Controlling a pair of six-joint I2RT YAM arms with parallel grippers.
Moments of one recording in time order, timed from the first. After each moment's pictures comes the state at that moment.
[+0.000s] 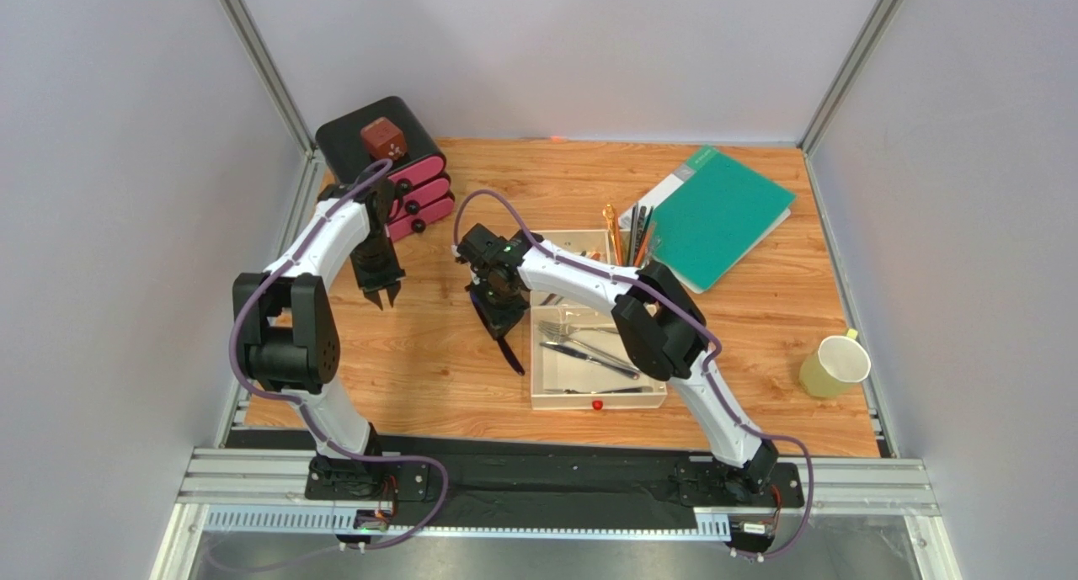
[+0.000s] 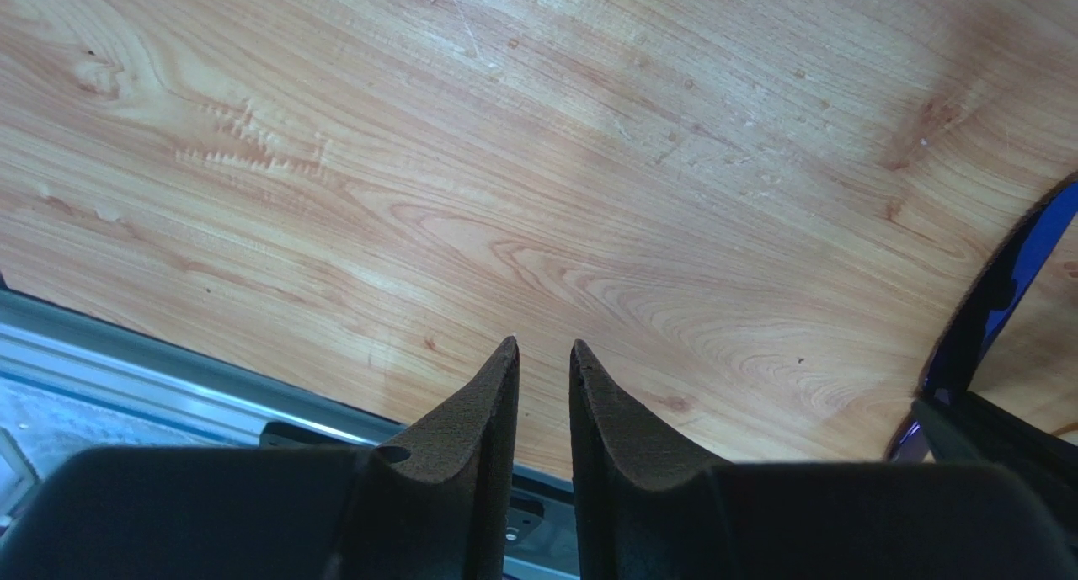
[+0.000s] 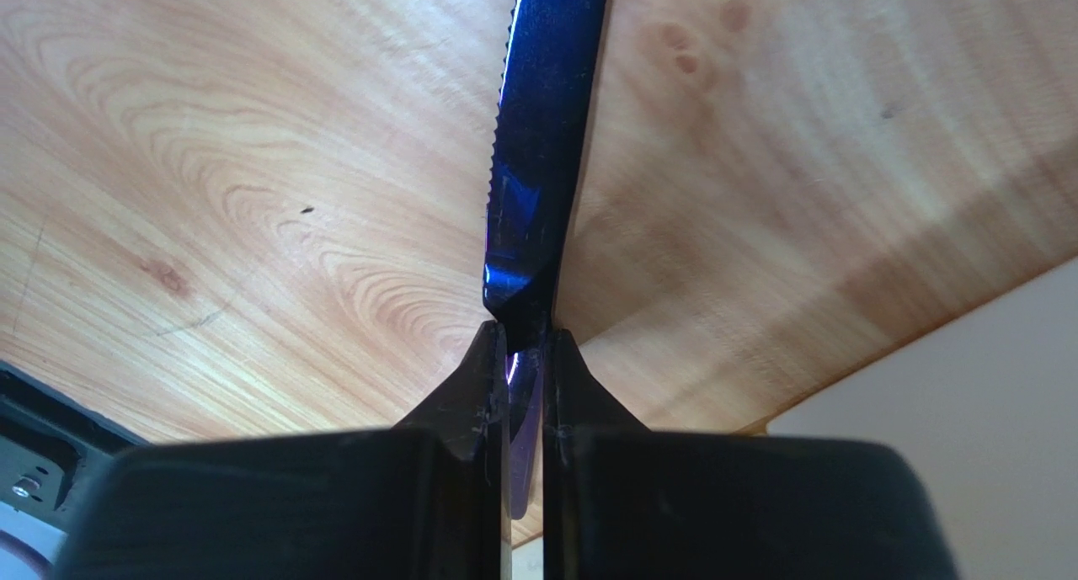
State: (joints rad) left arm -0.06 1.74 1.36 -1.13 -0.15 -0.44; right arm 0.91 2.33 1.93 -0.87 -0.13 0.31
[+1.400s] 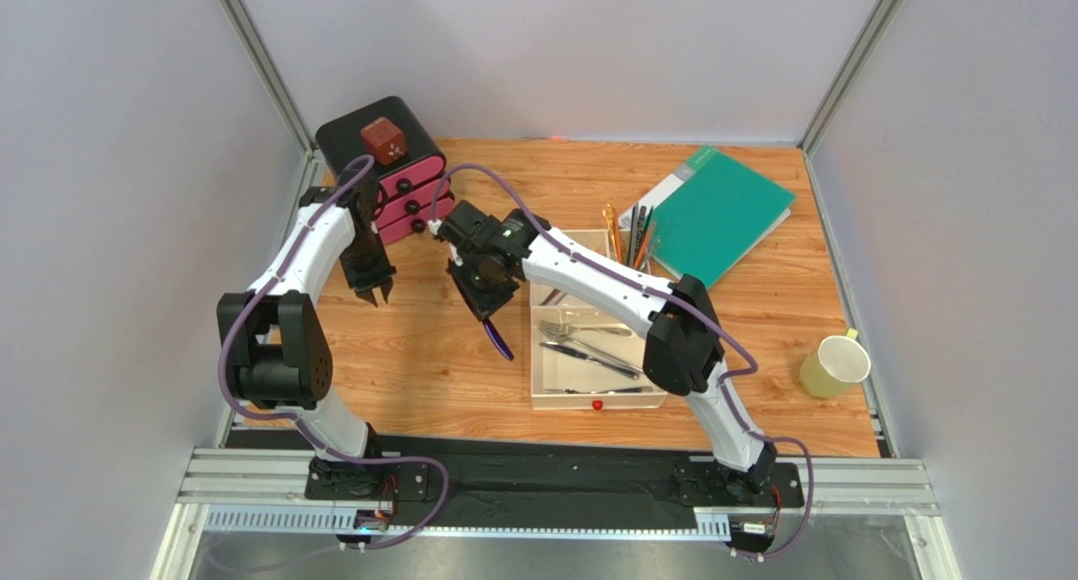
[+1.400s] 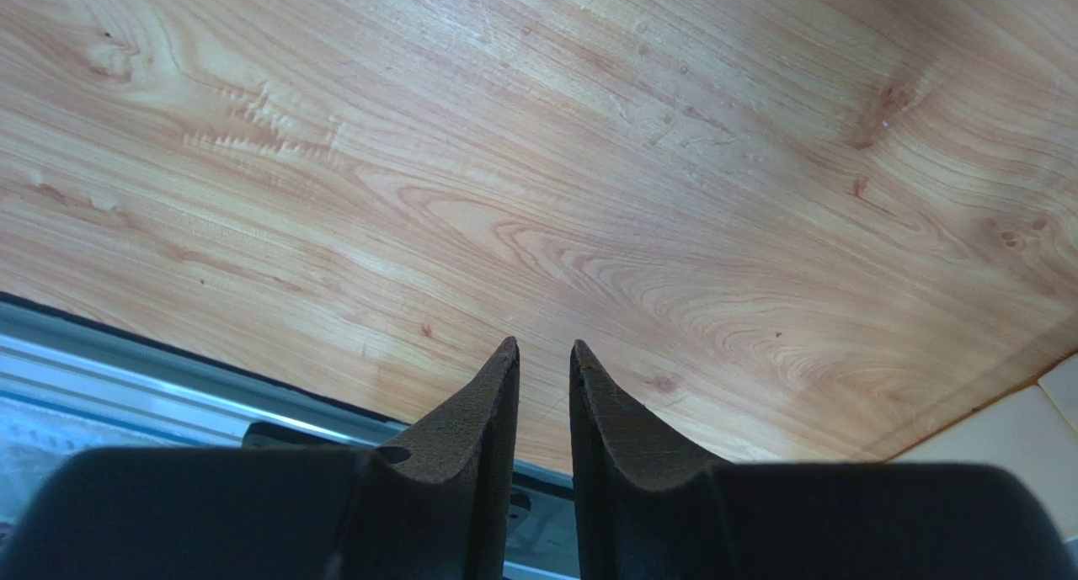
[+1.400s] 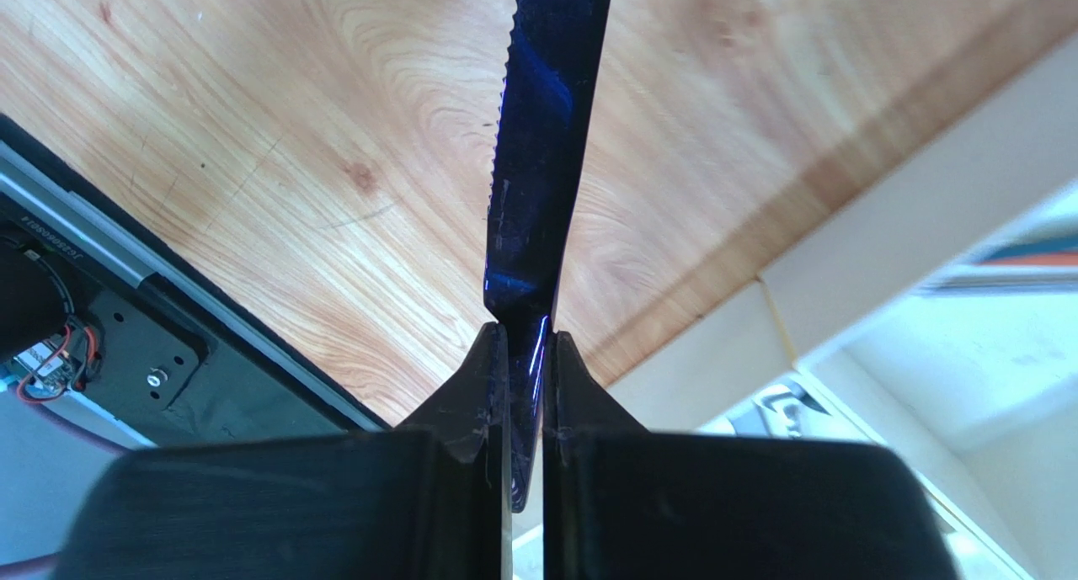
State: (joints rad) left arm -0.01 1.65 1.34 -1.12 -0.11 -0.44; right arm 0.98 2.21 2.13 -1.06 -0.05 0.29
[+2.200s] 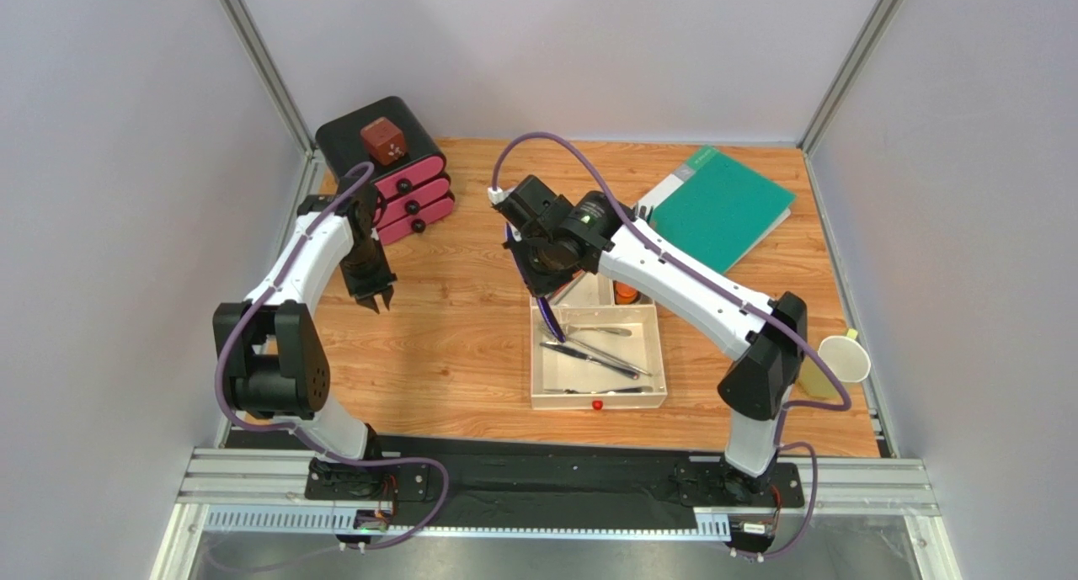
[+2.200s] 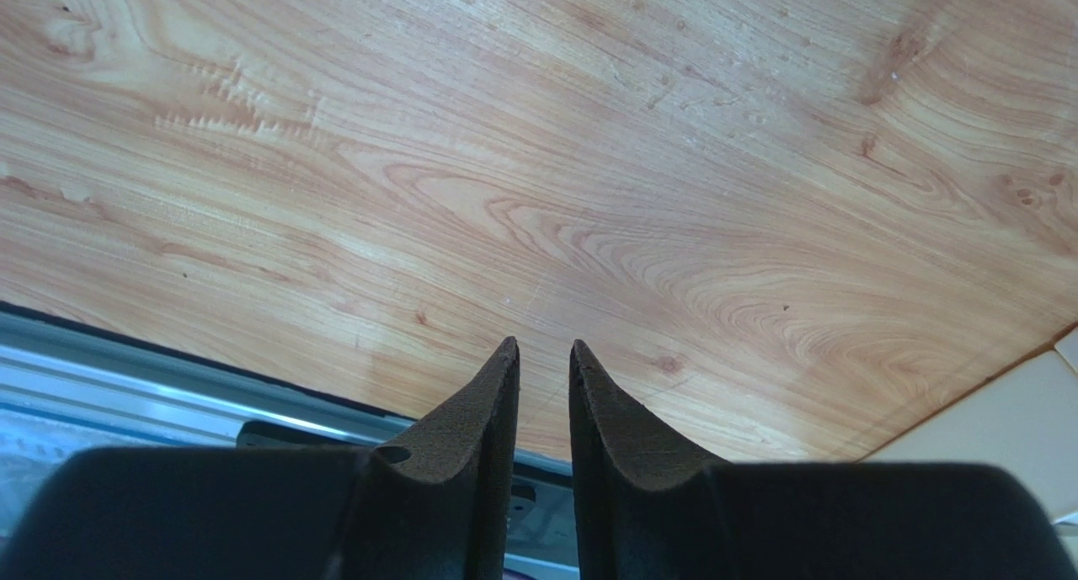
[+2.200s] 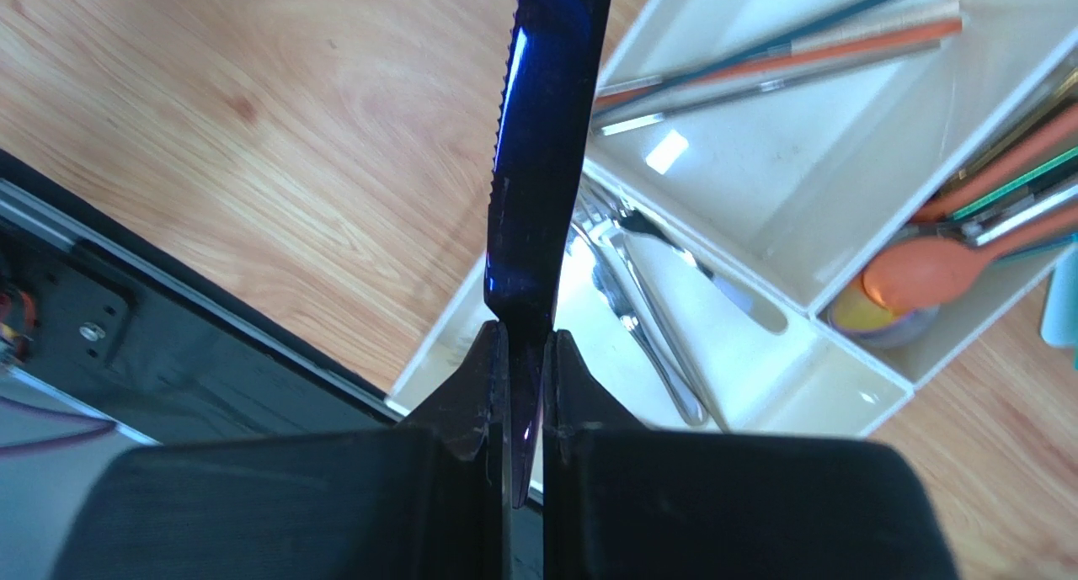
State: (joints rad) left arm -0.01 1.60 1.28 -1.11 -0.08 -0.42; right arm 0.92 1.84 1.92 -1.13 0.11 0.30
